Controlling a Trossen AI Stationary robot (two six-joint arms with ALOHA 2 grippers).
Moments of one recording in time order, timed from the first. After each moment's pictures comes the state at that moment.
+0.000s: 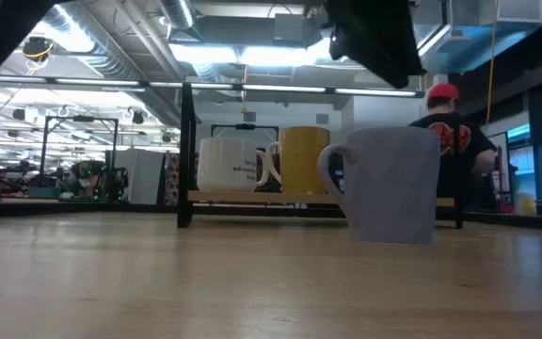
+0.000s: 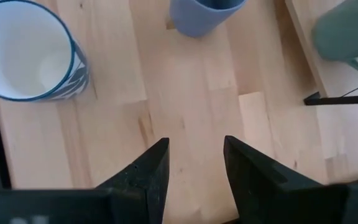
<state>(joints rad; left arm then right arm) -0.21 2.32 2.31 -1.02 -0.09 -0.06 0.93 1.47 1.39 -1.45 0.37 1.07</state>
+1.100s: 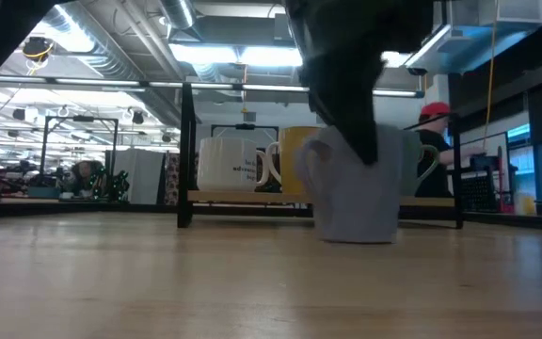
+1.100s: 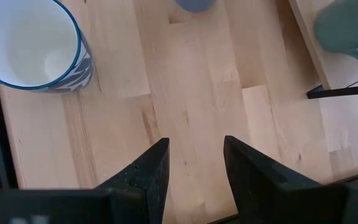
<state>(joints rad) -0.21 2.32 2.10 -0.96 -0.09 -0.09 0.99 1.47 1.39 -1.47 0.39 1.15</state>
